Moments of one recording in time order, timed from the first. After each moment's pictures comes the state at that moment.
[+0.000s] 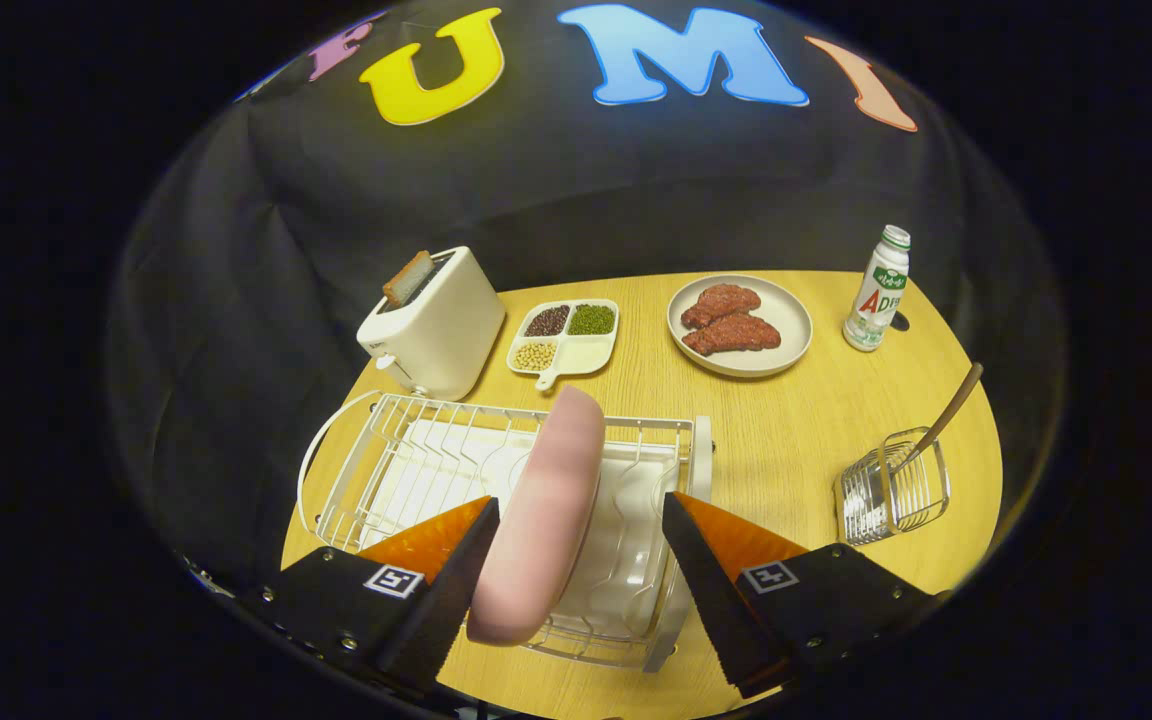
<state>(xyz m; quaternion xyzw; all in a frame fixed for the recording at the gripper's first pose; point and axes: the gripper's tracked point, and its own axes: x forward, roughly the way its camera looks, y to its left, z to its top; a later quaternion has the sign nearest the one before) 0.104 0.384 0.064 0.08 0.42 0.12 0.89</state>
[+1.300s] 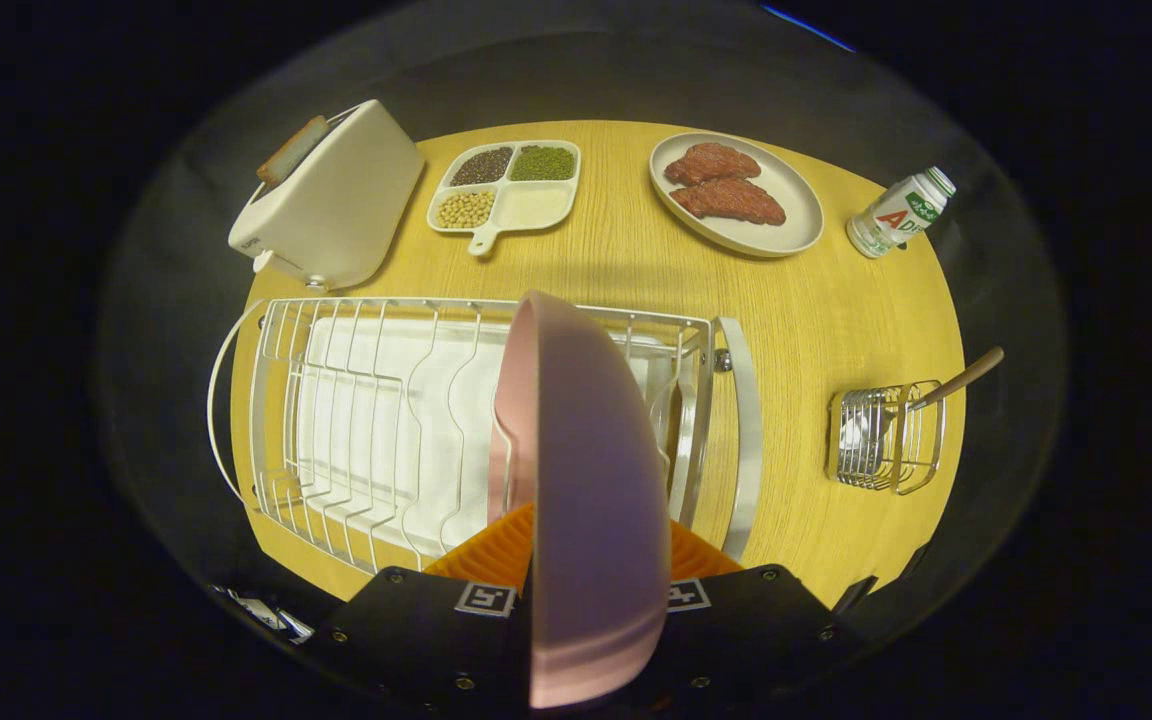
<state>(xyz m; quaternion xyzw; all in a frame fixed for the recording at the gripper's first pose) 0.095 0.392 0.024 -0.01 0.63 0.03 0.77</state>
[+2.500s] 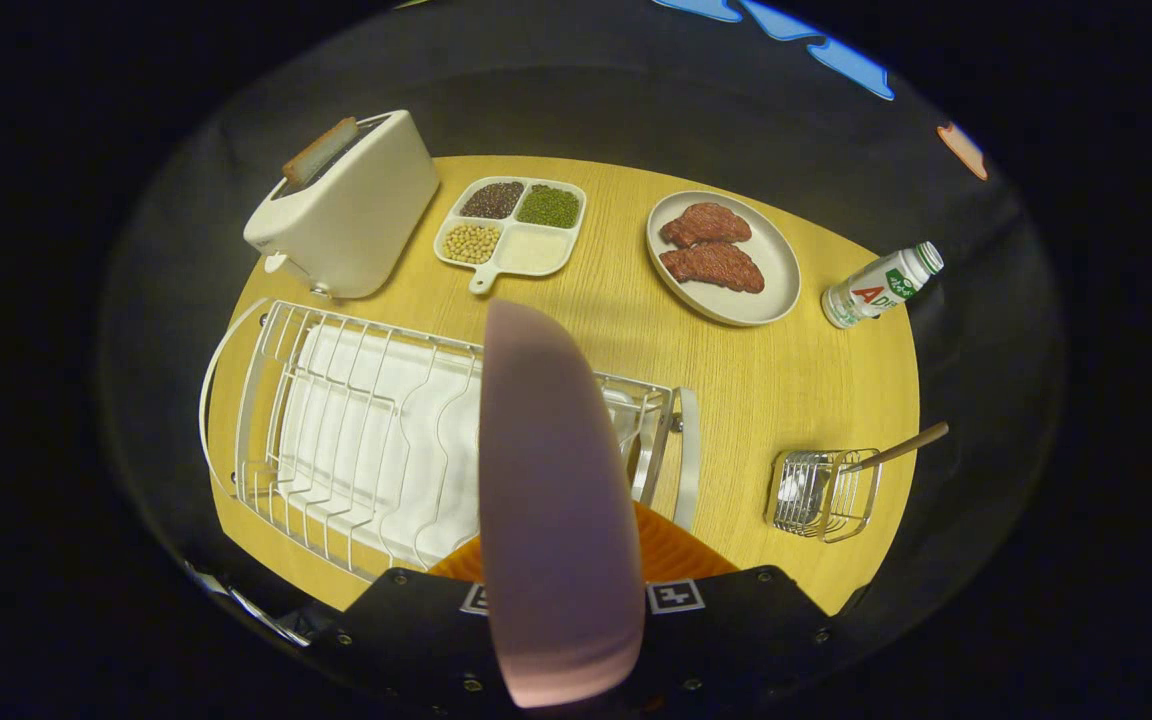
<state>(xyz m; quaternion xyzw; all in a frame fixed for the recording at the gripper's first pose) 0.110 0.381 0.057 -0.07 0.60 0.05 0.80</state>
